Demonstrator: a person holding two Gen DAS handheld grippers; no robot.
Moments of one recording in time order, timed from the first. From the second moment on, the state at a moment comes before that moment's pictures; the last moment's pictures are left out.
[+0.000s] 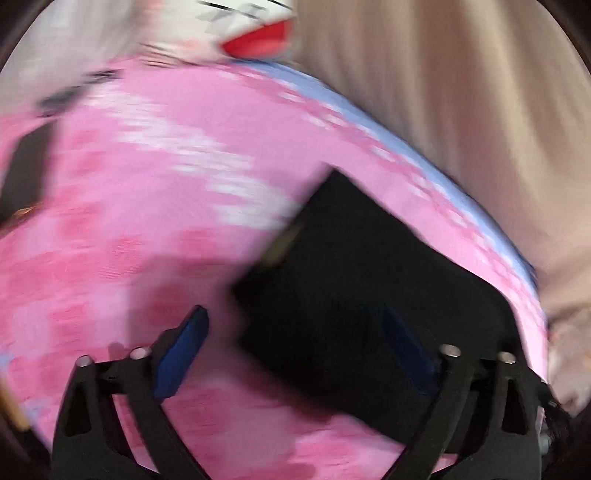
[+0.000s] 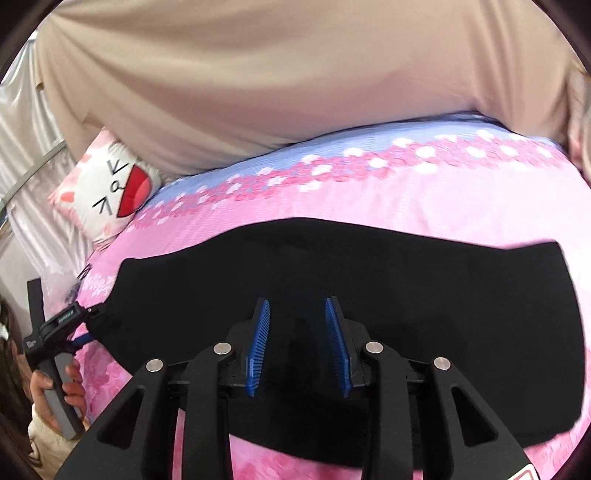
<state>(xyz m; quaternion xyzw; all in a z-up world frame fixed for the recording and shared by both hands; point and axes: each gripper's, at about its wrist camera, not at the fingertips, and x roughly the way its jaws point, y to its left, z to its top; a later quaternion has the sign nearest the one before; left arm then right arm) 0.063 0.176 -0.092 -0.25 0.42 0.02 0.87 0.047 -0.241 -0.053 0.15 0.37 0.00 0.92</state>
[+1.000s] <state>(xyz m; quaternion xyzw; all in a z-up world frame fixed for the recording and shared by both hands) 0.007 -0.148 0.028 0.06 0.30 -0.24 0.92 -0.032 -0.396 -0.069 0.33 0.31 -0.03 0.89</state>
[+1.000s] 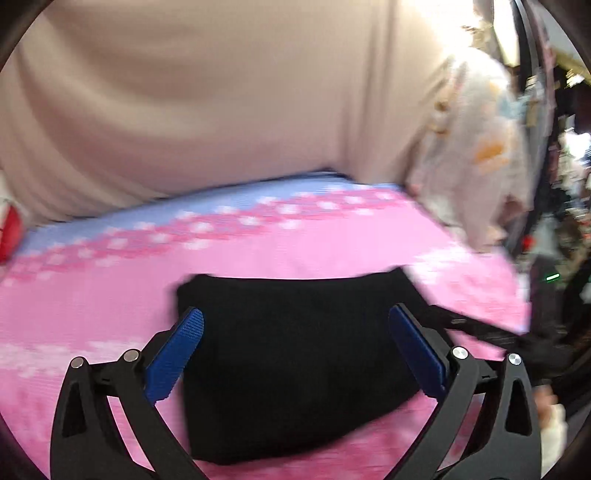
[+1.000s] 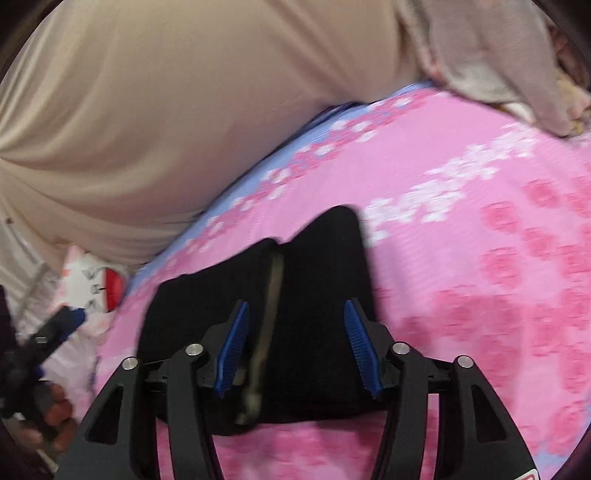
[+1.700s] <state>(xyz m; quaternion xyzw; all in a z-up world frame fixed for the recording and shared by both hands) 0.048 -0.077 -0.010 0.09 0.36 -0.09 0.93 0.008 -0.405 -0.046 0.19 0.38 -0.05 0.90</state>
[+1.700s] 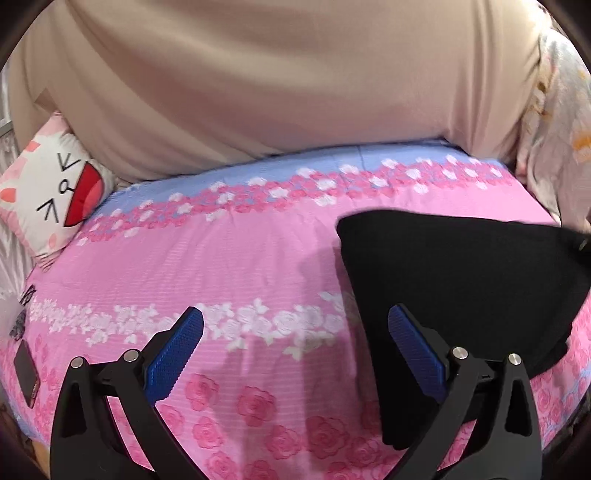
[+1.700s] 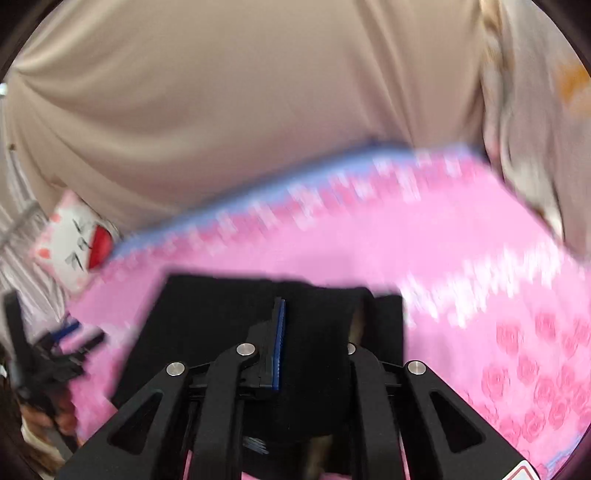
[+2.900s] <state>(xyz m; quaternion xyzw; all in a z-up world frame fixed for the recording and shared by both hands) 0.049 -0.110 -0.023 0.13 0.39 -0.10 0.91 -0.027 -0.370 -0.094 0.30 0.40 0.08 0.86</state>
